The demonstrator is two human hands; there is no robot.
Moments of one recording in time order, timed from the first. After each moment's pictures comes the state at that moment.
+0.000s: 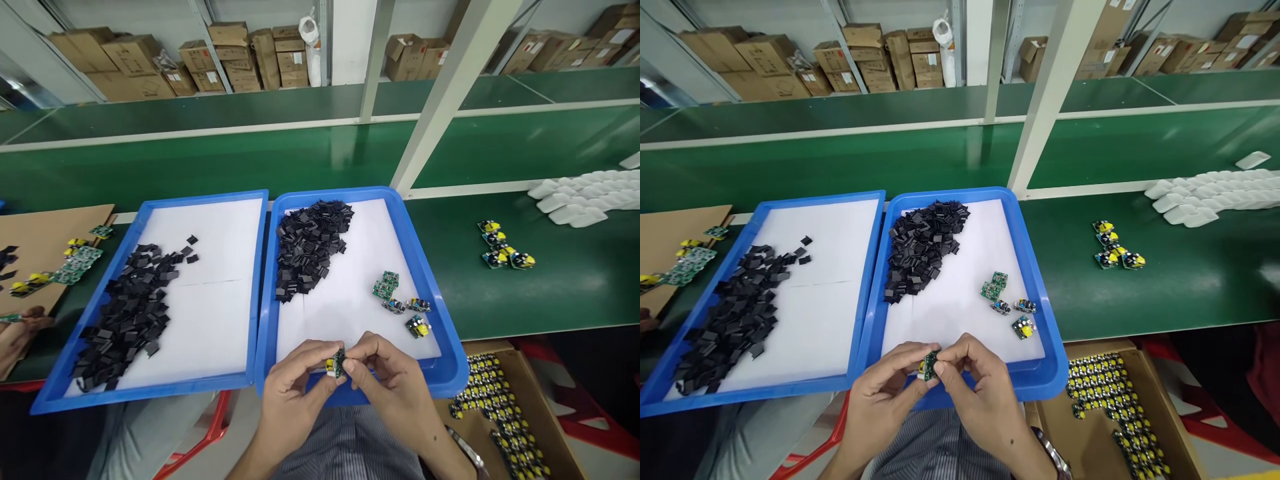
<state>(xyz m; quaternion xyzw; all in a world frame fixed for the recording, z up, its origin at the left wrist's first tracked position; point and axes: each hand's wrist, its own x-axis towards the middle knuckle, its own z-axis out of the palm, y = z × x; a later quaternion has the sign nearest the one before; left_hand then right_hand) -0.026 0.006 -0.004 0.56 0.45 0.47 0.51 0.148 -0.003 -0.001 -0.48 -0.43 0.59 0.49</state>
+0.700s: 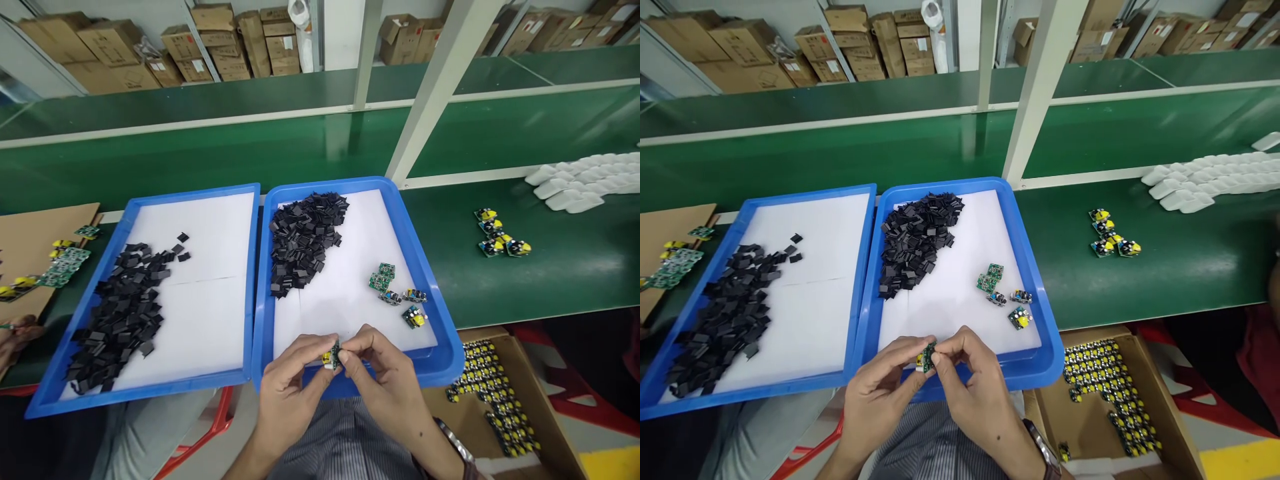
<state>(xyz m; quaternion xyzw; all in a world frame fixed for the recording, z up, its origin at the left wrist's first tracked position) -0.027 0.007 -0.010 0.61 0.44 0.46 0.48 0.141 -0.009 -0.010 -0.50 -0.45 0.55 0.49</state>
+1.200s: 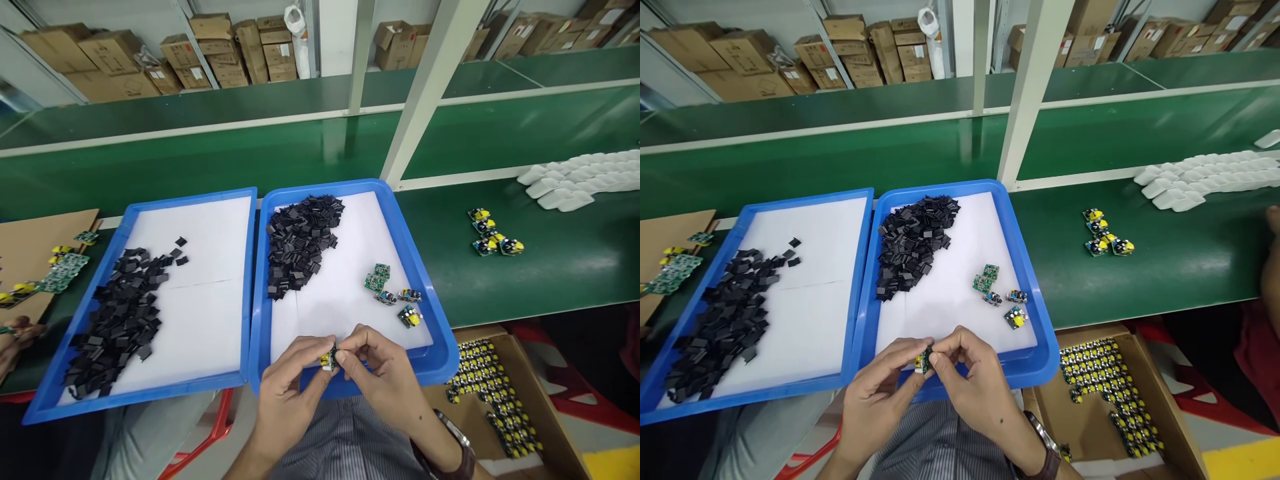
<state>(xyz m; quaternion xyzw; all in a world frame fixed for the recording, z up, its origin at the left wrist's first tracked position) -0.027 0.006 -0.010 0.64 0.43 0.45 0.46 0.148 -0.002 -0.011 -0.47 -0.43 0.60 0.48</state>
